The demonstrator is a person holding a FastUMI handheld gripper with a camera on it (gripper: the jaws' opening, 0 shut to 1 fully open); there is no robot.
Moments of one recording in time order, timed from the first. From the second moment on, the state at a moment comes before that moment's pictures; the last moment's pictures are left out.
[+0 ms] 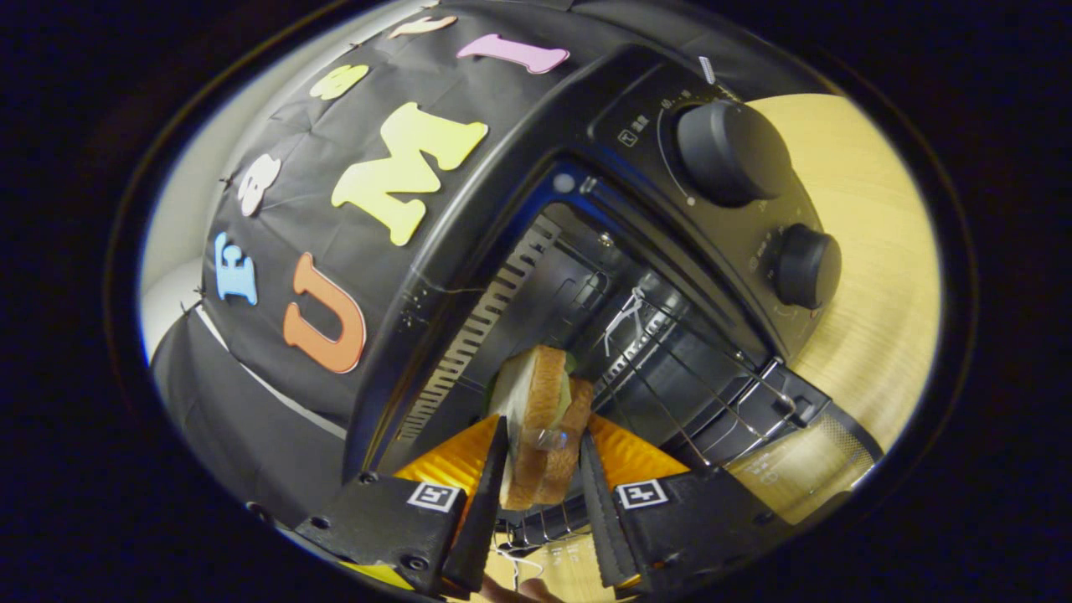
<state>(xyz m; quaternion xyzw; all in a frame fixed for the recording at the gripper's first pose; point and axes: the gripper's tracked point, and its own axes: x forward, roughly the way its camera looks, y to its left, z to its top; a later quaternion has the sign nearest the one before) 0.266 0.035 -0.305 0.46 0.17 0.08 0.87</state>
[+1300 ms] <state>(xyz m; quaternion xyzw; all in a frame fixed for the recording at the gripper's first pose) 0.250 0.000 -0.302 0.39 0.16 0.03 0.91</state>
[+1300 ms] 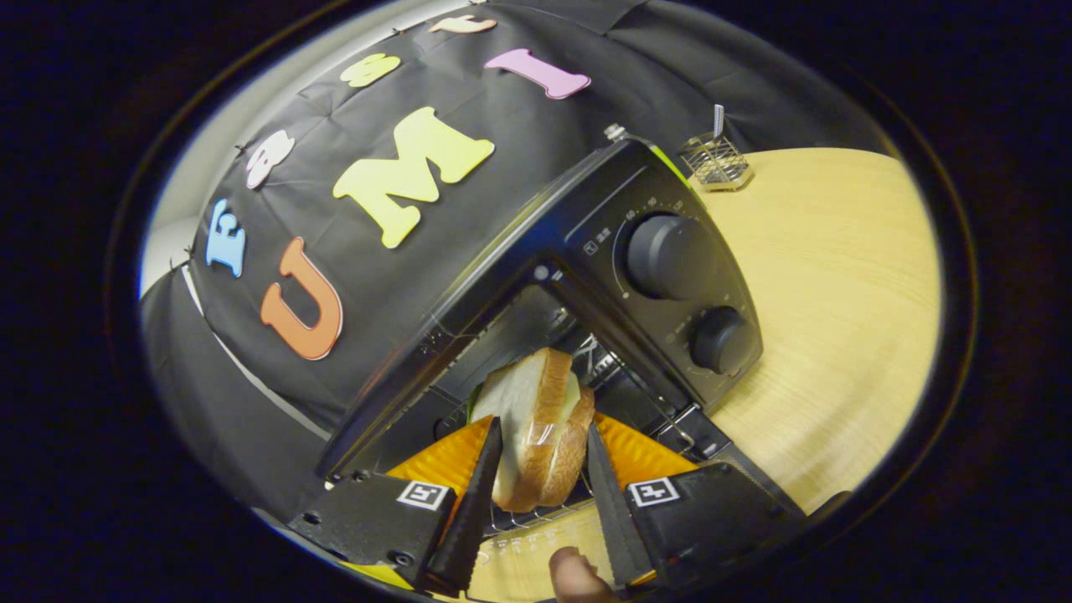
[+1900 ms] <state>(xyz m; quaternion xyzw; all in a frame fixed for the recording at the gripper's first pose) 0.229 0.008 -0.296 0.48 0.19 0.10 0.85</state>
